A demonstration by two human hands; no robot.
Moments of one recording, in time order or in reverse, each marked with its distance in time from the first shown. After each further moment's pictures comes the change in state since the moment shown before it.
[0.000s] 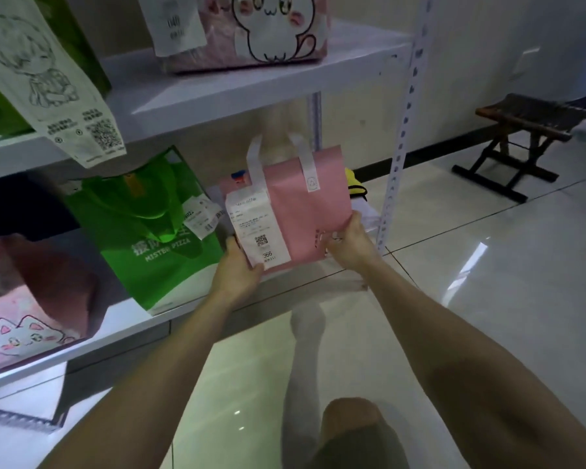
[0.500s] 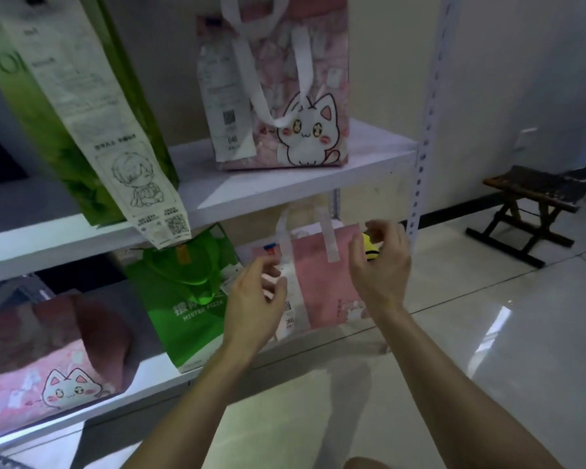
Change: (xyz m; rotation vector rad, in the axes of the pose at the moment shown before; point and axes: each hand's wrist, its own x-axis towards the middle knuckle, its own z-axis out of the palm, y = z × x) left_hand -0.053 0.086 -0.087 -0.165 0.352 0.431; right_hand -0.058 -0.136 -0.062 0.209 0.741 -0.481
